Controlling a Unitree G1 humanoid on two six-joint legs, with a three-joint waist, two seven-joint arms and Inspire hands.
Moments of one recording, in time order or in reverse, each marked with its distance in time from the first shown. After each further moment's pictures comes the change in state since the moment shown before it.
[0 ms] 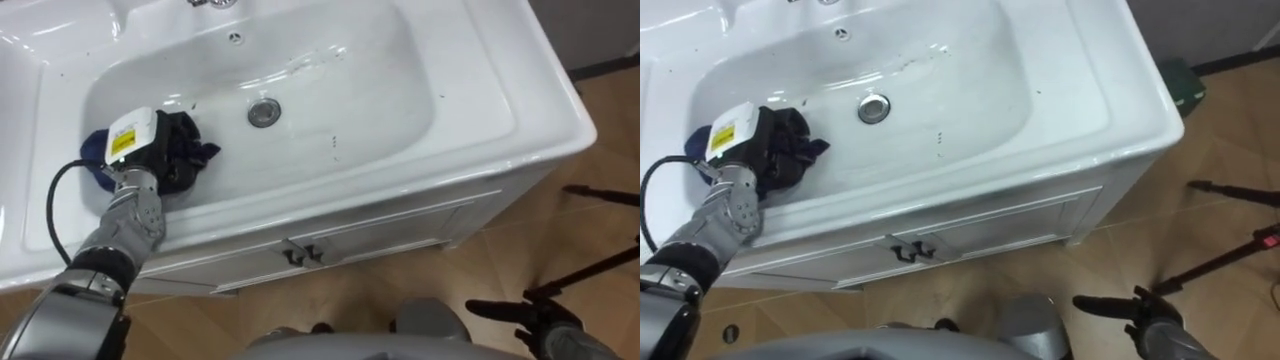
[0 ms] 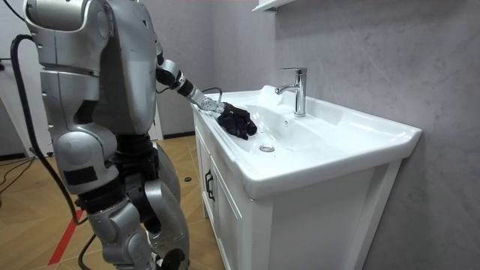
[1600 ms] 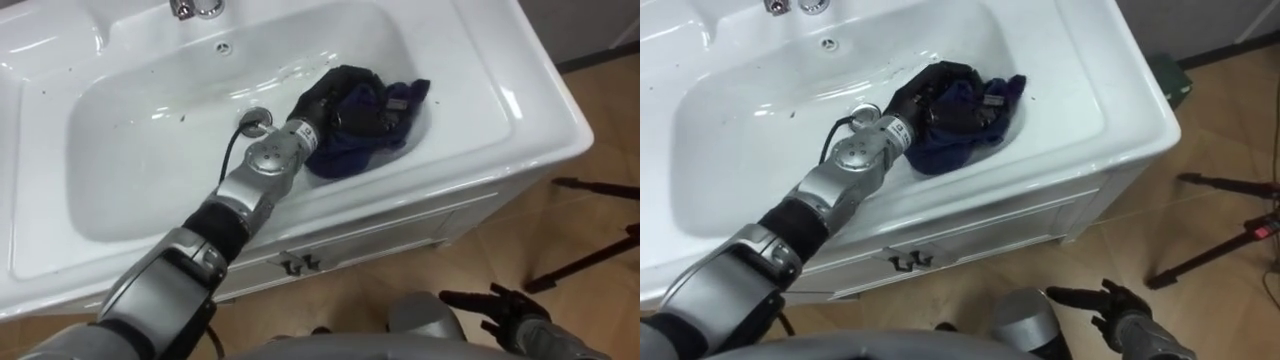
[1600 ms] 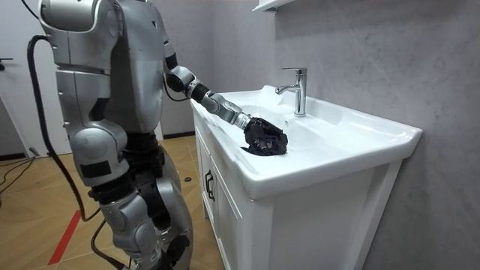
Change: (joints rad) left arm -0.159 -0.301 -0.314 -0.343 -0.964 0.026 -0.455; right arm -0.031 0.048 0.078 0.038 0.108 -0.001 0.025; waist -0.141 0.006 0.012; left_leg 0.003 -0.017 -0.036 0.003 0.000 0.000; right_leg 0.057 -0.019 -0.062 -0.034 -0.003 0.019
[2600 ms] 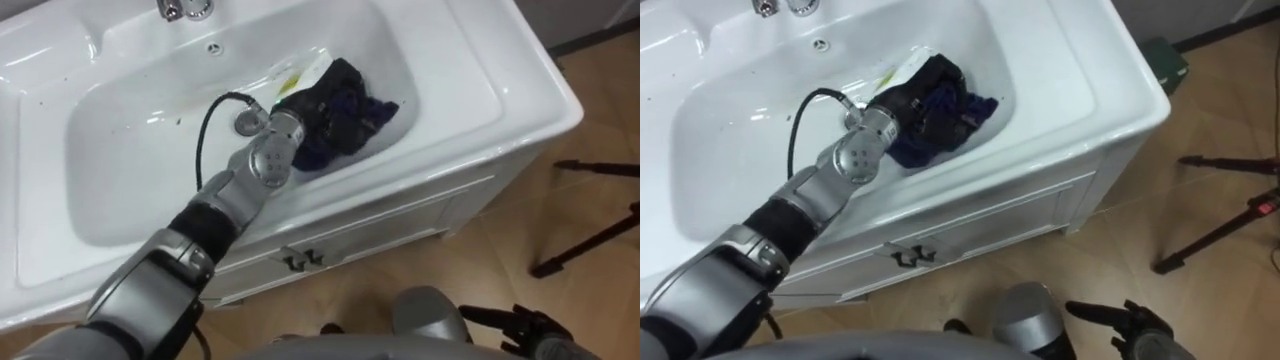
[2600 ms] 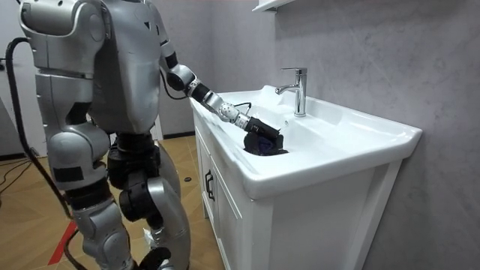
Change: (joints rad) left arm -0.010 0.071 0.064 0.119 0.719 -0.024 0.222; right arm 0.028 -0.024 -0.059 0.034 -0.021 0.002 -0.016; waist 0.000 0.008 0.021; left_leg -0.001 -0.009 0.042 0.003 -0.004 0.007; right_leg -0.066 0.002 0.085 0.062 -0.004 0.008
